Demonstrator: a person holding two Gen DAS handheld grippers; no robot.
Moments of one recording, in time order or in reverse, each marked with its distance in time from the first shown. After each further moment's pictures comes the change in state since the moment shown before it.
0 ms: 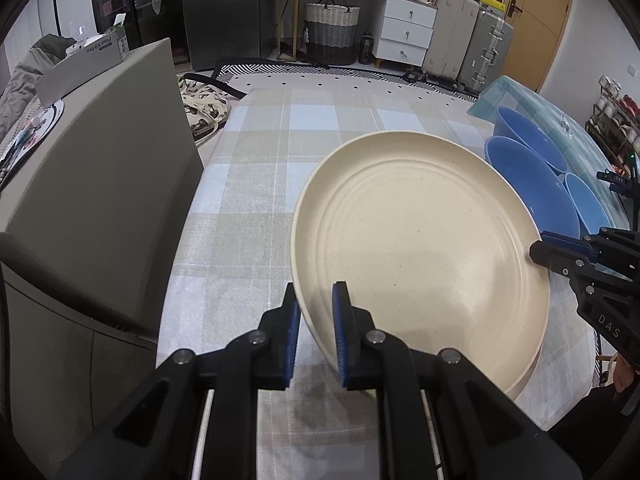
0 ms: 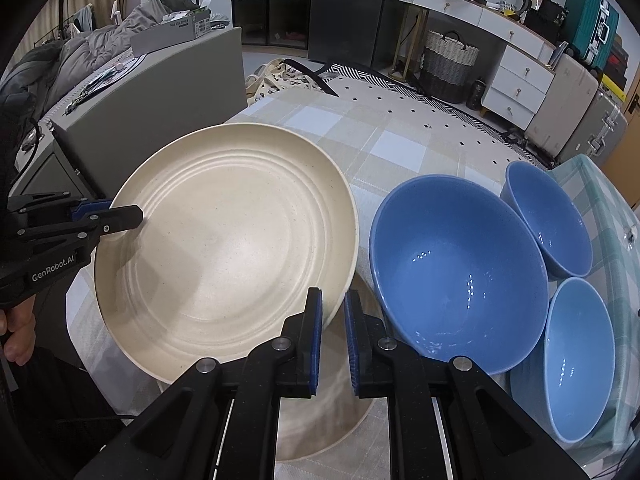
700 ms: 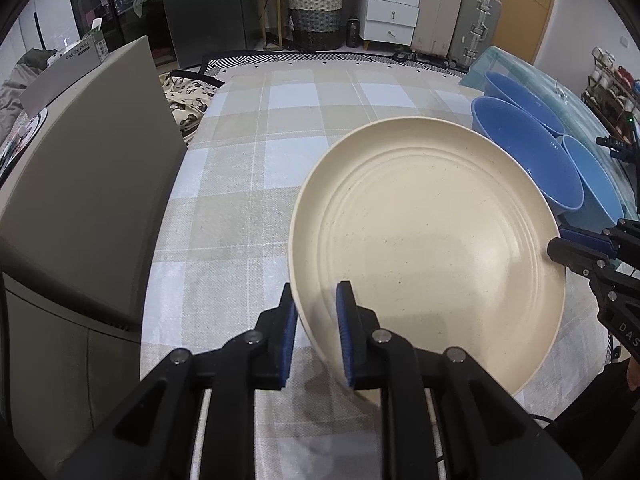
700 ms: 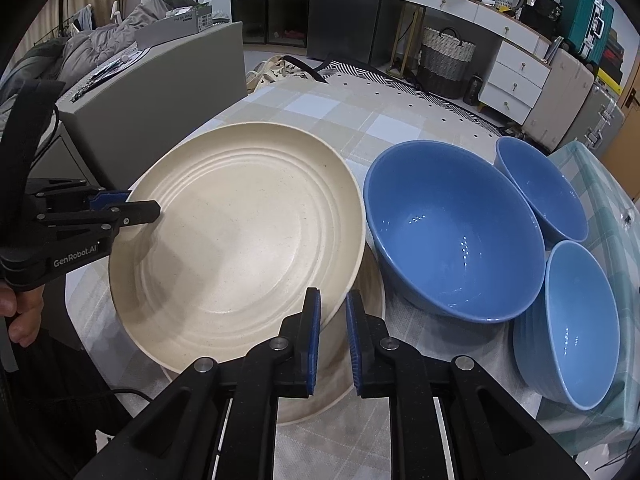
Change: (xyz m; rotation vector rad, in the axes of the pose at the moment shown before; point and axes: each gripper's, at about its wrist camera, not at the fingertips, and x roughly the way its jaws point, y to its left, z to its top) left arm 0.013 -0.021 -0.014 0.072 0.046 0.009; right arm -0.004 -0.006 -0.035 0.008 -0.007 0.001
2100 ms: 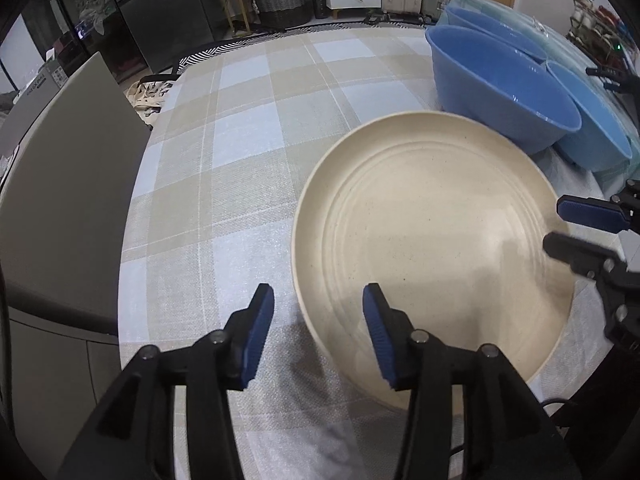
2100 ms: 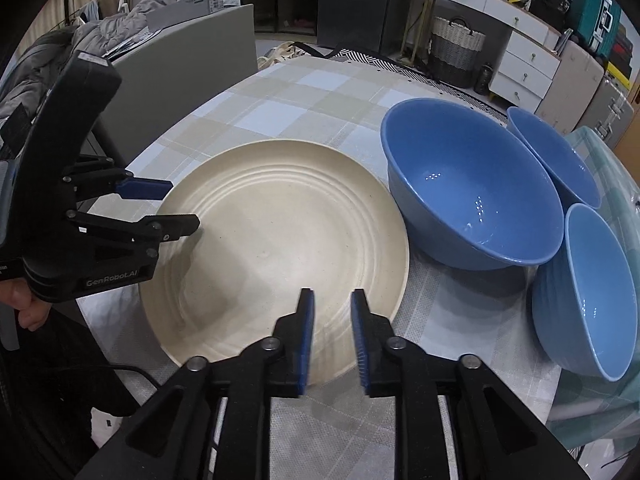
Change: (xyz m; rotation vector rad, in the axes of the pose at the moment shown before) left arm 0.022 -0.044 -0.011 0.151 0.089 0.034; right arm 0.018 0.003 -0.026 -0.014 0.035 0.031
